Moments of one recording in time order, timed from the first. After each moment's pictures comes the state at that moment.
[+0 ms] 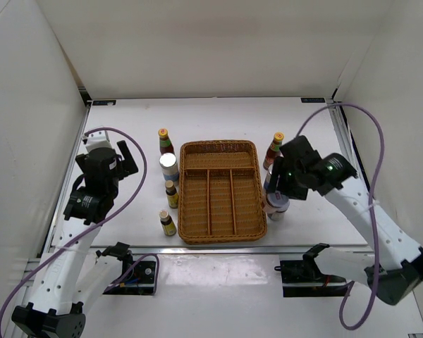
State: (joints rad) left arm -0.24 0.79 0.94 -0.61 -0.48 -0.31; right arm 0.60 1.07 1.22 -1.25 0.11 0.76
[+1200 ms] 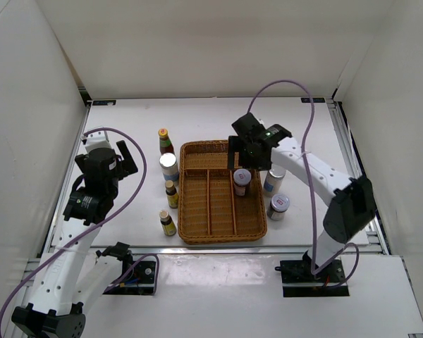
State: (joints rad) left arm -0.24 0.78 0.94 -0.61 -0.48 -0.31; right arm 0.67 1.67 1.48 -0.95 0.18 0.60
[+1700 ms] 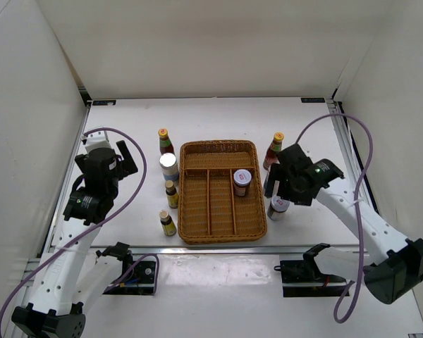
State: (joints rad) left arm -0.24 0.78 0.94 -0.61 -0.49 -0.31; right arm 0.57 1.12 1.09 -1.10 0.19 0.69
